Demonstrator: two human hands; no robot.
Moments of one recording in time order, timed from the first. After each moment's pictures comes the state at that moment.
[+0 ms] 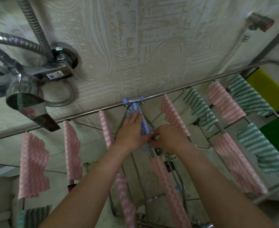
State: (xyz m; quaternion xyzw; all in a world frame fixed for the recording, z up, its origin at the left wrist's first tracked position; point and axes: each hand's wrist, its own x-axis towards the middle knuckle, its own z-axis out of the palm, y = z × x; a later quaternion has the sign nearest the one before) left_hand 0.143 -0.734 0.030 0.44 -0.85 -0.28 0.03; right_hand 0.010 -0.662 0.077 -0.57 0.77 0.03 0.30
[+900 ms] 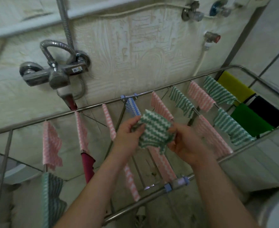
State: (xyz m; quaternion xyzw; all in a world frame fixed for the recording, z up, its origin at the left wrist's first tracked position) left_hand 0.192 -0.586 0.138 0.39 -0.57 -0.64 0.35; right_hand 0.049 -0.506 0.153 -0.10 0.52 -0.60 0.60
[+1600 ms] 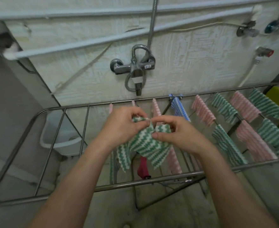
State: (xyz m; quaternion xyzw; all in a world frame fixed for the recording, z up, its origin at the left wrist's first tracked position) left_hand 0.390 -0.536 0.234 0.48 -0.80 -0.27 0.24; right_hand 0.207 -0.479 0.211 -0.62 0.56 -0.36 0.41
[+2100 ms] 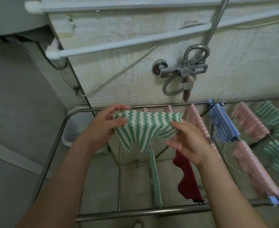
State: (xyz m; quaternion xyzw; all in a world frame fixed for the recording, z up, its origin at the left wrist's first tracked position) left_hand 0.584 -0.649 0.199 0.40 -0.54 -0.64 0.36; right_hand 0.342 -0.590 0.171 -0.25 0.46 -0.53 0.67
